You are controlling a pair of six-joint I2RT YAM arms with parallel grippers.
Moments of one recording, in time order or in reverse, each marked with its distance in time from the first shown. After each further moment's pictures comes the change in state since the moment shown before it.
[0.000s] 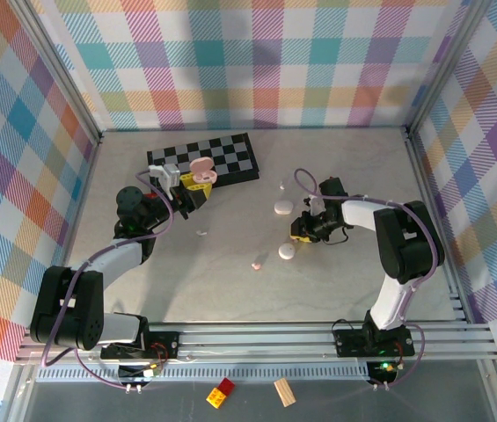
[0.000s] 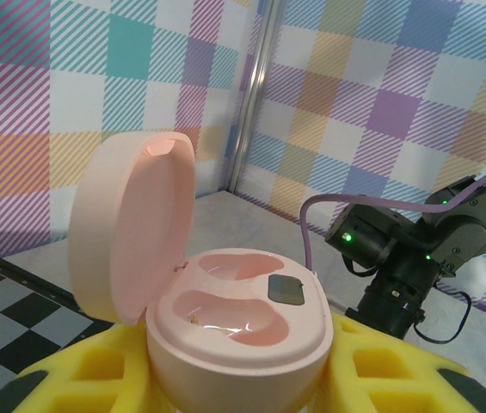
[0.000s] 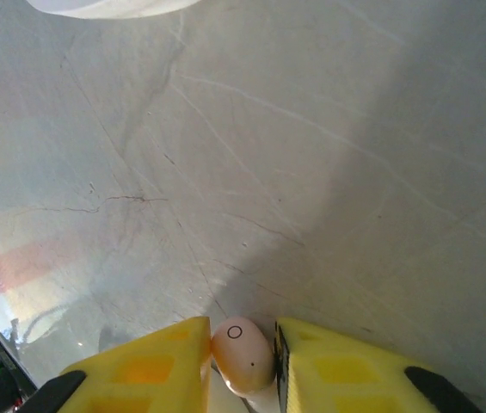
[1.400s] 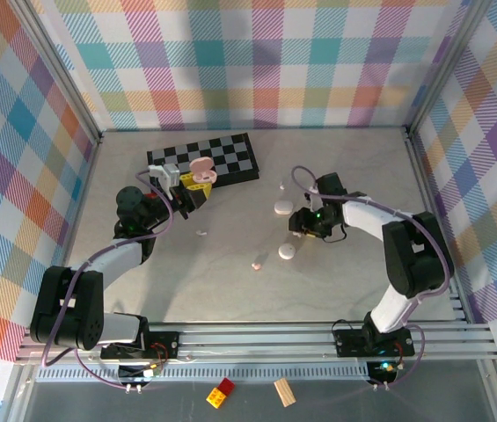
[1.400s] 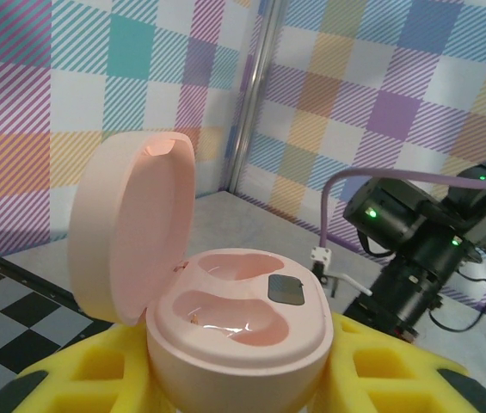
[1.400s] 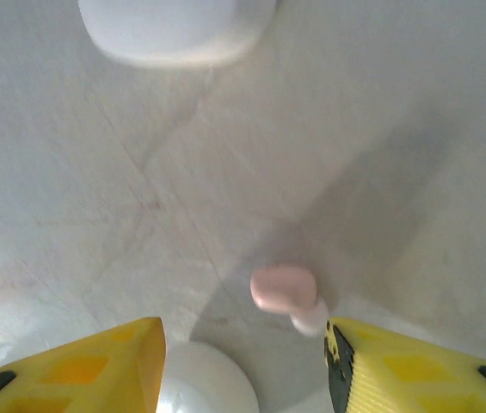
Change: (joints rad) left arm 0.002 0.000 0.000 0.001 -0.001 -0.006; right arm 0.037 -0.097 0.045 -0.062 0.185 0.012
